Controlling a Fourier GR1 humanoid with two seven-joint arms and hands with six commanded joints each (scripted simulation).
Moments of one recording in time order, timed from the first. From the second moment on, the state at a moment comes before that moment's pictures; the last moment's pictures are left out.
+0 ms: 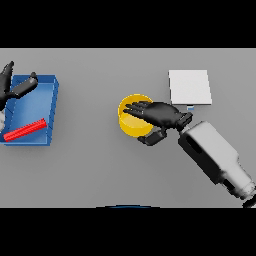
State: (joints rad) left arm -0.61 0.86 -0.61 -1.17 0.23 0.26 0.50; right arm -0.61 -0.34 0.58 -1.20 0.75 0.40 -0.19
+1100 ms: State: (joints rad) left arm -0.61 0.89 -0.60 -1.18 0.24 0.26 0.49; right arm -0.71 -0.32 0.66 -1.09 0.78 0.55 -0.18
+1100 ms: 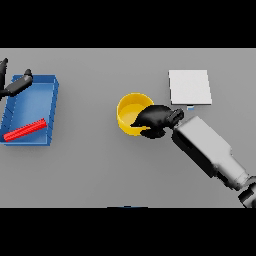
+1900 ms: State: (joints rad) left arm -0.62 0.89 -0.60 -1.19 0.23 0.26 0.50; right arm -0.75 -0.46 0.58 -1.34 0.67 0.66 -0.04
